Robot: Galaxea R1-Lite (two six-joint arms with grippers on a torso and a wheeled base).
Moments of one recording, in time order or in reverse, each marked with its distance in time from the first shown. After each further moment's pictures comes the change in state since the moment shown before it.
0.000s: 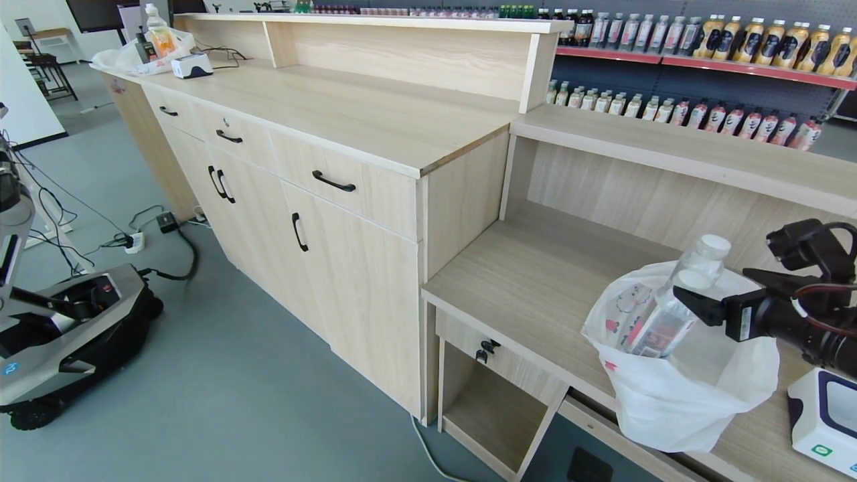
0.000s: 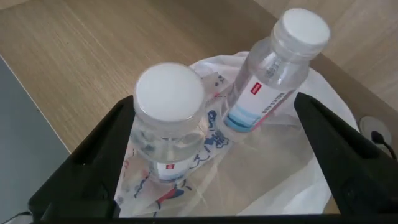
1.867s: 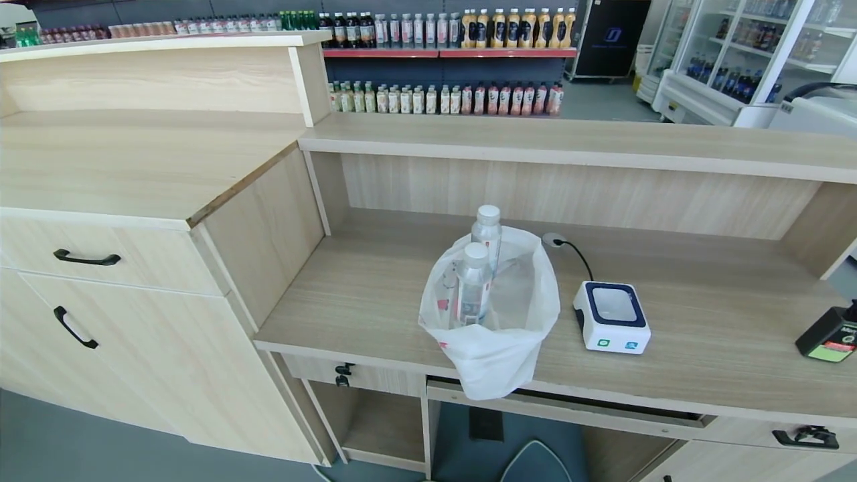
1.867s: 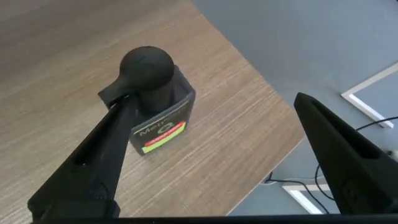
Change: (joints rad) left arm 0.000 0.000 0.000 0.000 0.000 0.000; right arm -0.581 0.481 -0.416 0.075 -0.323 0.249
